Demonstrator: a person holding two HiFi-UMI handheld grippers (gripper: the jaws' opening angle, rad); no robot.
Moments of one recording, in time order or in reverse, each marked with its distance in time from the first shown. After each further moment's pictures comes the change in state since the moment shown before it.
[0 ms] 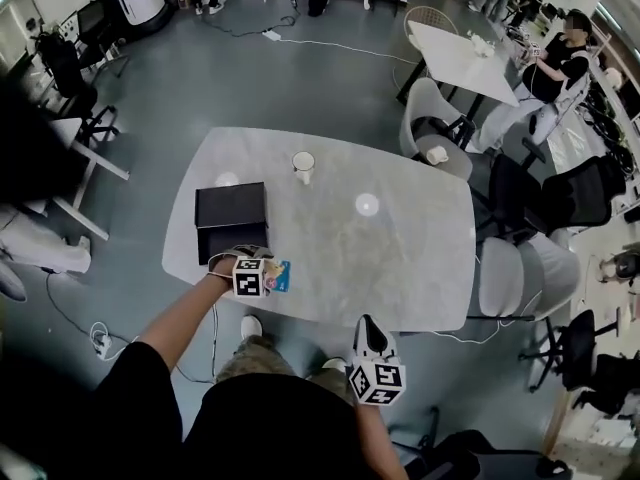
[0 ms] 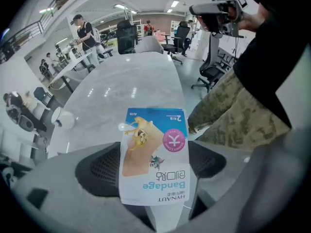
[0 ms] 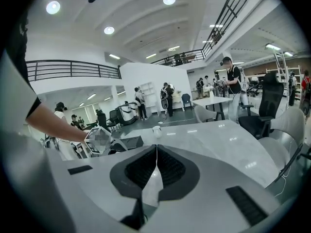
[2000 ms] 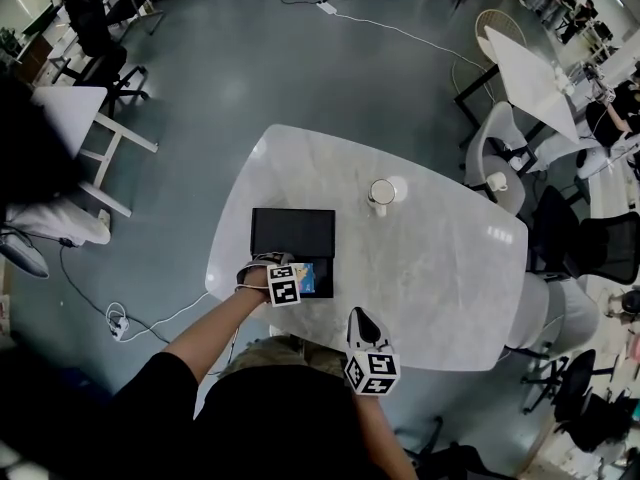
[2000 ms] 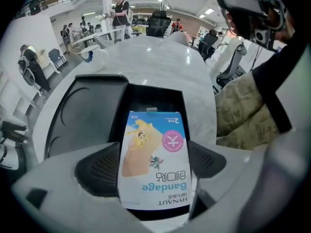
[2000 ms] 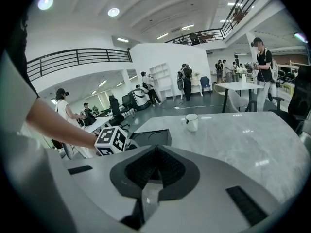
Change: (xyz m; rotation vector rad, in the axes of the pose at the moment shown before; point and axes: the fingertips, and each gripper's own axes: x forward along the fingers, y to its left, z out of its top) left arm 0.015 0.086 -0.165 -0.310 0.022 -0.050; right arm 0.221 0.185 0.001 -0.053 0.211 0.162
